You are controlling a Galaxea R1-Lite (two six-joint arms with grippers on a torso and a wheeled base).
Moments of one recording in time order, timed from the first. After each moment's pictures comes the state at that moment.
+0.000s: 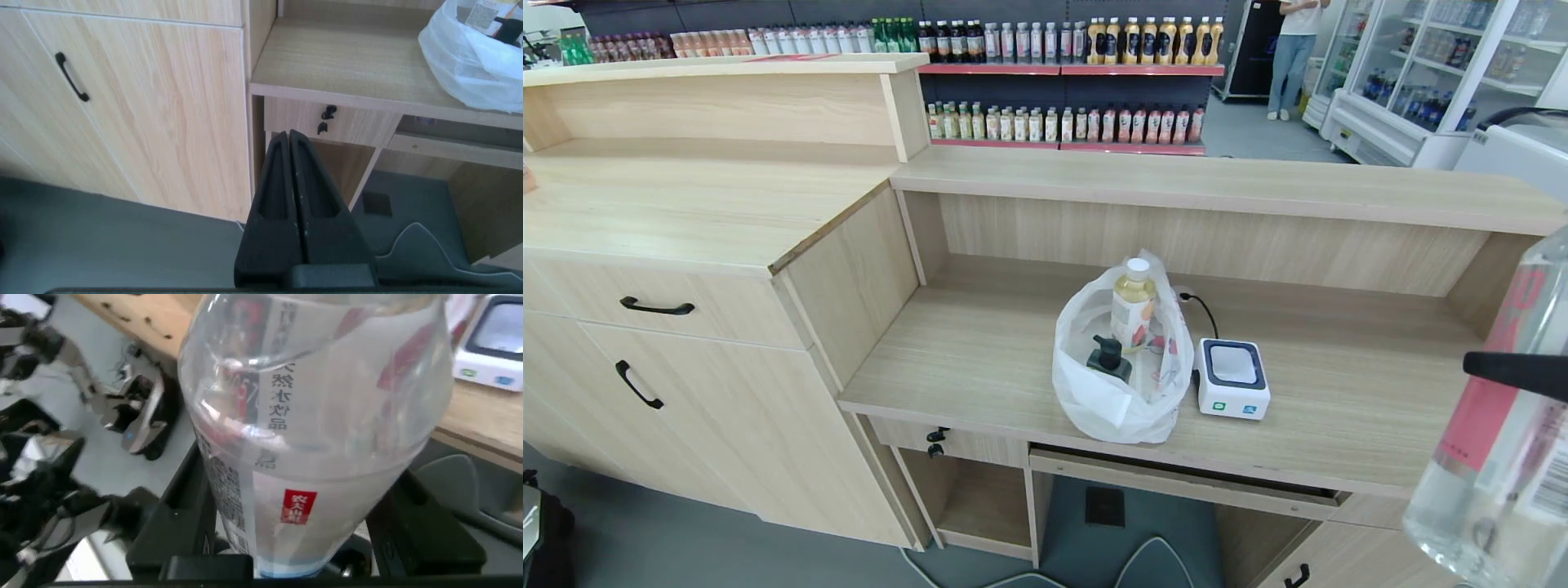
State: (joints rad) left arm 0.00 0.00 0.00 0.00 0.01 0.00; right arm 0.48 0.96 -0.93 0.25 0.14 0.33
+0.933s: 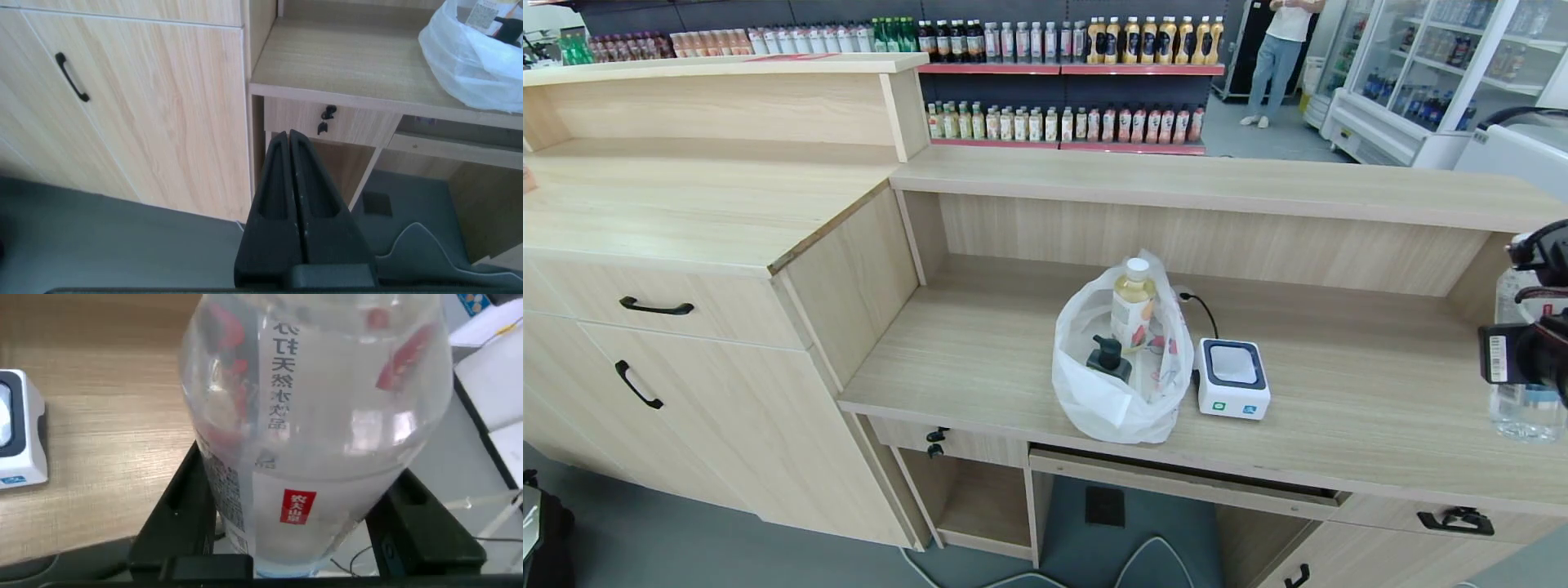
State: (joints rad) left arm 0.00 0.00 0.00 0.00 0.01 0.00; right arm -0.04 1.44 -0.64 -0.56 -0.53 -0.28
